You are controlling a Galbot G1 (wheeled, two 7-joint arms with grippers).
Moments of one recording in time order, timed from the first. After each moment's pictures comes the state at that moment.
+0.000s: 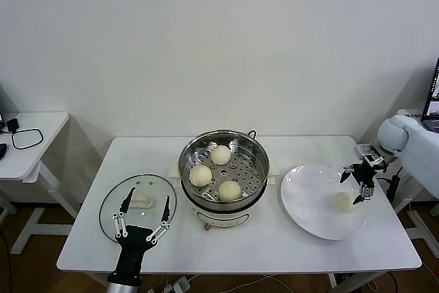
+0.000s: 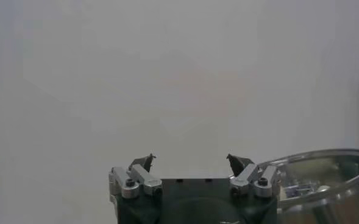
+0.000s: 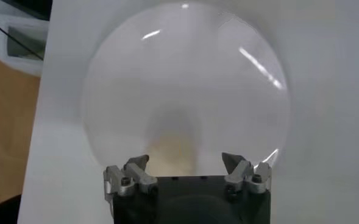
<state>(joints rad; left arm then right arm) 1.73 -1.33 -0.41 -2.13 0.23 -0.35 -0.20 0.13 0.69 -0.91 0.83 0.00 0.18 -1.28</state>
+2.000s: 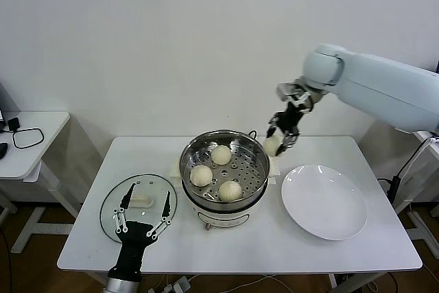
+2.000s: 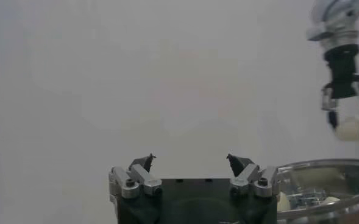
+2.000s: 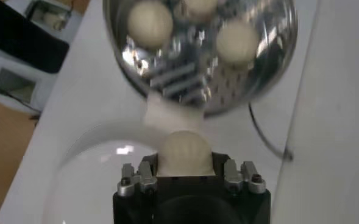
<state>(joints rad) 1.71 -1.31 -0.40 -2.14 0.19 -0.33 -0.20 0.73 0.99 -1.41 1.20 0.50 -0.12 -1.25</state>
